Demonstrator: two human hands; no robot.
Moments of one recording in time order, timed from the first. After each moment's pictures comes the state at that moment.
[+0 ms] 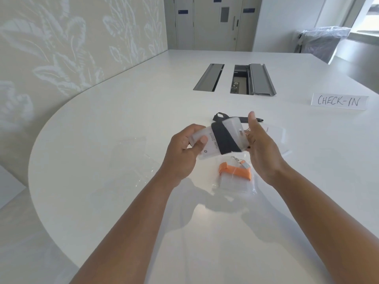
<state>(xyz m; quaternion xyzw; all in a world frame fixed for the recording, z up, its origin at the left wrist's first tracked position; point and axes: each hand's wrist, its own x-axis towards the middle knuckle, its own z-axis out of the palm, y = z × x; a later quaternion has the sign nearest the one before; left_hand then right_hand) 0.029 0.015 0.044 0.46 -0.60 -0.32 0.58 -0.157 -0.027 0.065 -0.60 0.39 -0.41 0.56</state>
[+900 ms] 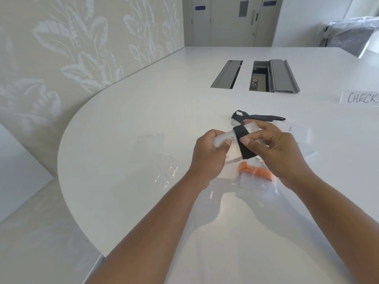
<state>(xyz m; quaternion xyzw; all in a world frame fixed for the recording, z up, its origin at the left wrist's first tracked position) 0.010 0.009 0.033 0.55 -0.48 -0.36 0.58 -0.151 -0.023 0.055 -0.69 0.39 -0.45 0.41</state>
